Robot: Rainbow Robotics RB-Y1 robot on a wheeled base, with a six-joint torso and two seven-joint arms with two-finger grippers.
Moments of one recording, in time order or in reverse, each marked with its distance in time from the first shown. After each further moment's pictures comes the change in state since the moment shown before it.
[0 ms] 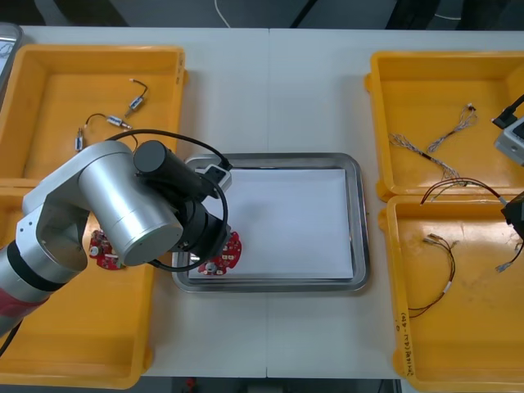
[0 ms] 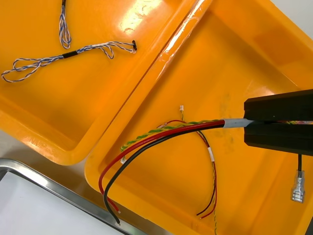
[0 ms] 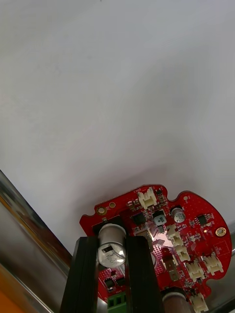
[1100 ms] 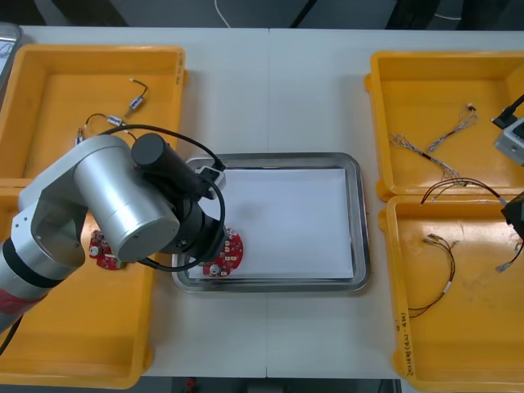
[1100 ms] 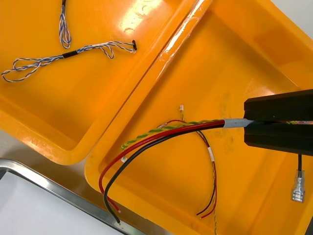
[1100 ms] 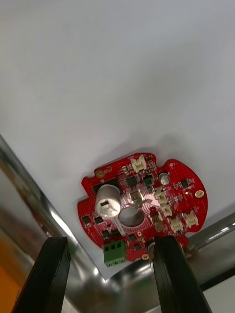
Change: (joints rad) right arm 0.000 0.000 0.000 0.000 -0.001 0.000 0.000; left arm -0.006 -0.001 0.032 -0.024 0.055 0.088 0.067
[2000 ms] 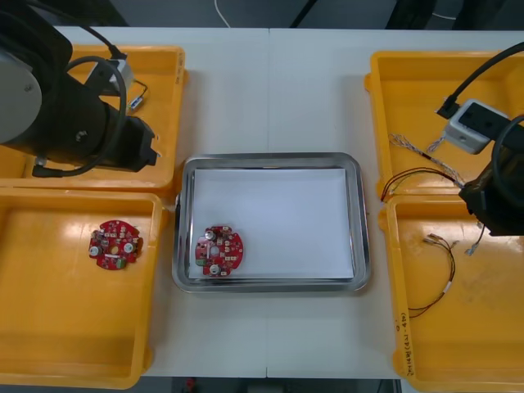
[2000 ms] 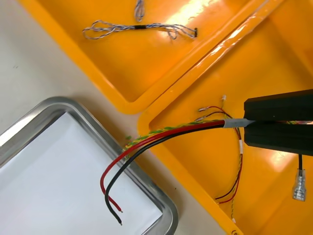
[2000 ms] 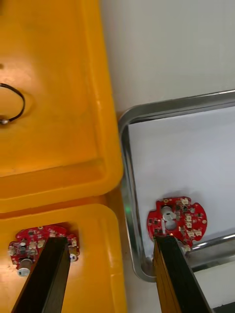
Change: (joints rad) right arm -0.203 0.000 0.179 0.000 -0.043 0.000 0.049; left arm -0.097 0.023 0.518 -0.088 0.157 0.304 0.029
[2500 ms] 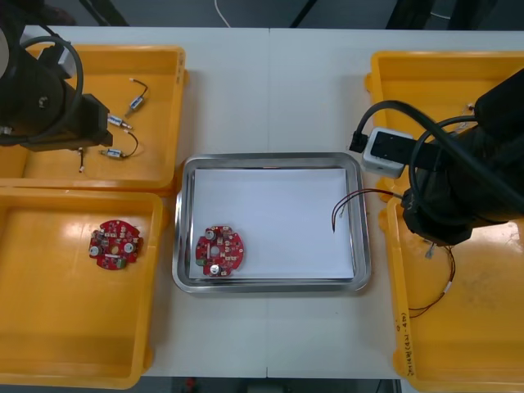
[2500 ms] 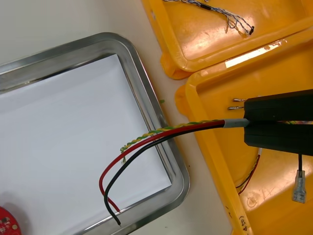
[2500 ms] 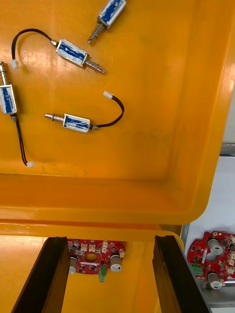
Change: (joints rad) right arm -0.262 -0.001 0.376 0.006 0.016 0.000 0.015; left arm -0.052 0.054 0.082 0.231 -0.045 0.000 0.000
